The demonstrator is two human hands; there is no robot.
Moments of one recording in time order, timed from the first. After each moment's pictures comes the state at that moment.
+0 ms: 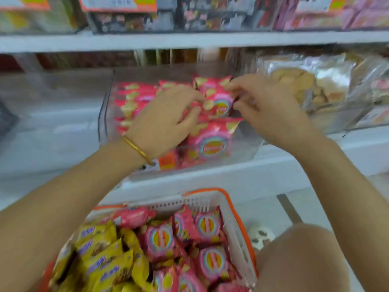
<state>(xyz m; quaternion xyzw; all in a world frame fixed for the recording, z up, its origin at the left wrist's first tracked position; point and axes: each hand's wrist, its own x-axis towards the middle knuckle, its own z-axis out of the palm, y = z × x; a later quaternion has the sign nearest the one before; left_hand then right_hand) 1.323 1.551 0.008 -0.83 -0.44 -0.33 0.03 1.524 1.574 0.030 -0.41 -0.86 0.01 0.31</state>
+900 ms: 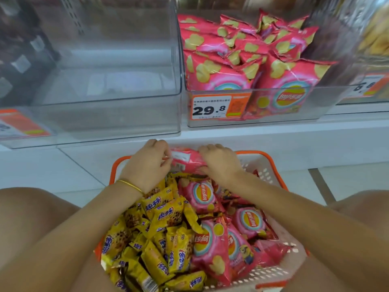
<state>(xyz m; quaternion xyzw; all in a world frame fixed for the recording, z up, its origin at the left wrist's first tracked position) 1.189 1.430 -0.169 -0.67 -0.70 -0.20 -0.14 1.367 1.502 -0.193 -0.43 -0.90 0.04 -0.04</state>
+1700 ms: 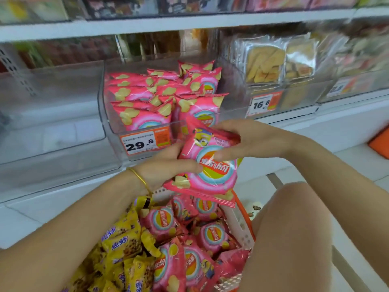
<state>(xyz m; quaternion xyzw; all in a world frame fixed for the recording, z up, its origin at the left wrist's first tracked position) 1.338 1.457 -0.059 -0.56 -0.47 -0.30 -0.61 1.541 1.492 -0.011 -0.43 -0.80 0.41 0.10</state>
